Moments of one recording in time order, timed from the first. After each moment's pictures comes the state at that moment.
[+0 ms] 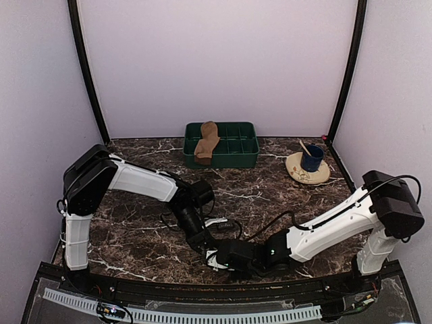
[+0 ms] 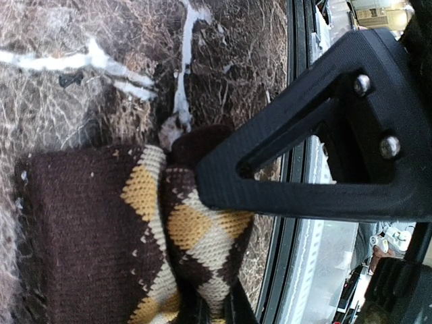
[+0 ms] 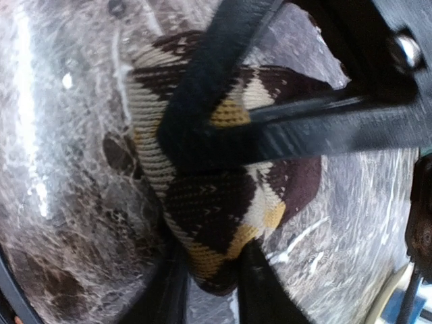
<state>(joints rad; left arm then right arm) -0.90 2.09 1.31 -0.76 0.86 0.28 1.46 1.77 0.89 -0.17 0.45 -0.24</state>
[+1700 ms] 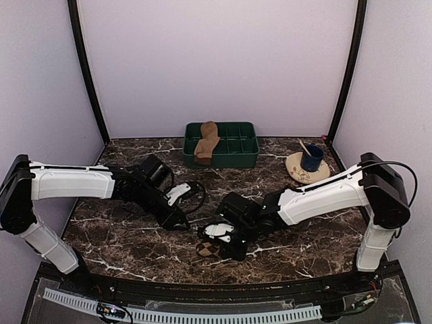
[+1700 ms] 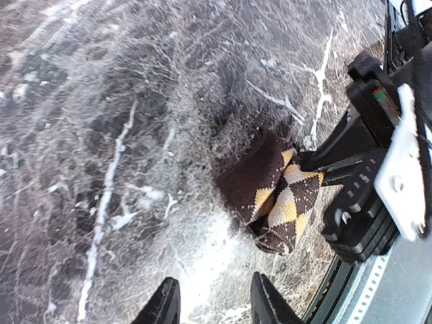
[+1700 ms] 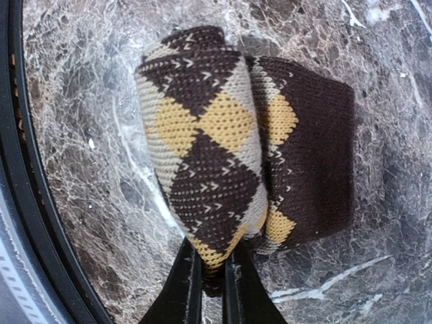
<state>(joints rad) -0.78 1.52 0.95 -0.50 0.40 0.02 1.18 1.82 1.09 -0.39 -0.17 -0.07</state>
